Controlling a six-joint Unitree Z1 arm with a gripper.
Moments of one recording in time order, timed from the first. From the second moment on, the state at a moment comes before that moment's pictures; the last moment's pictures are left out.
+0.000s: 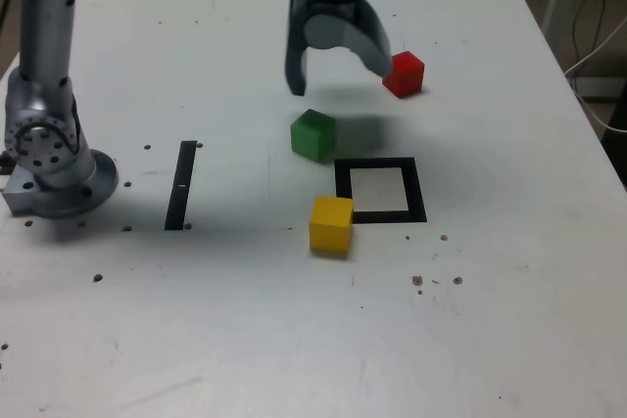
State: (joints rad) arm 0.30 1.95 -1.47 1.21 0.10 0.32
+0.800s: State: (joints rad) arm 0.37 2.22 -1.84 1.30 0.15 0.42
